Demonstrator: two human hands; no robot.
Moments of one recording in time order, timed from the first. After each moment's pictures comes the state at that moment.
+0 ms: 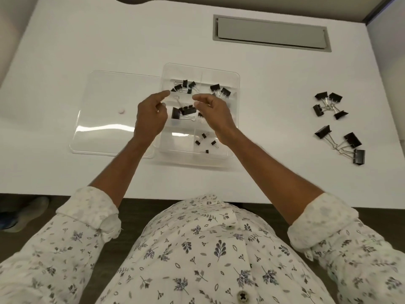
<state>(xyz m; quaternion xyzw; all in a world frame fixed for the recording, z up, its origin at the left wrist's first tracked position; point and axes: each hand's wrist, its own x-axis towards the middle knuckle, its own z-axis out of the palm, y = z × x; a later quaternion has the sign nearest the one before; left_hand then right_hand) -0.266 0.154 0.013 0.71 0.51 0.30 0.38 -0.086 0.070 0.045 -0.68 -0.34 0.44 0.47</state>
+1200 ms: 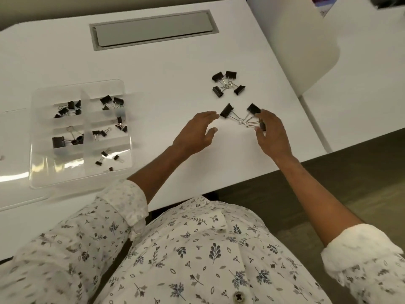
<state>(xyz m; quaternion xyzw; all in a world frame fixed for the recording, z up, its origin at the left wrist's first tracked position) 0.052 -0.038 0.002 0.91 0.18 0.07 0.35 0.239 -0.241 -0.008 -0.88 -0.39 0.08 0.27</state>
